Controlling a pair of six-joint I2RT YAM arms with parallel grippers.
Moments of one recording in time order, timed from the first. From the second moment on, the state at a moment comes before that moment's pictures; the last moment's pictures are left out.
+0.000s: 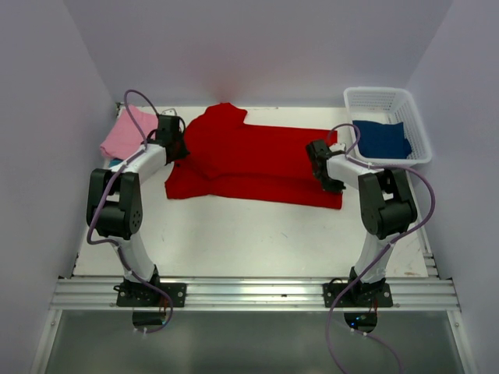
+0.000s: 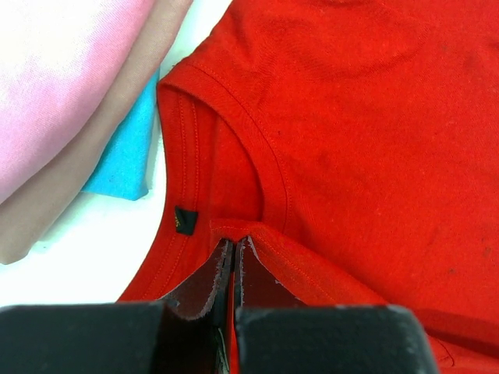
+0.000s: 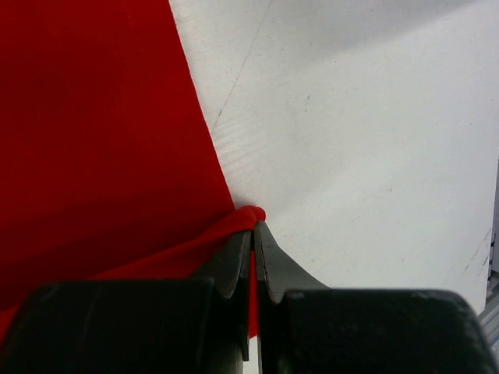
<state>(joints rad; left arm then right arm) -0.13 1.84 1.27 -0.25 -0.16 -0.38 0.28 1.87 1.16 -0.62 0.69 0.44</state>
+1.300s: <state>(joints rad) -0.10 1.78 1.25 -0.26 -0.19 -0.38 0.28 1.86 1.18 -0.55 0.66 0.43</state>
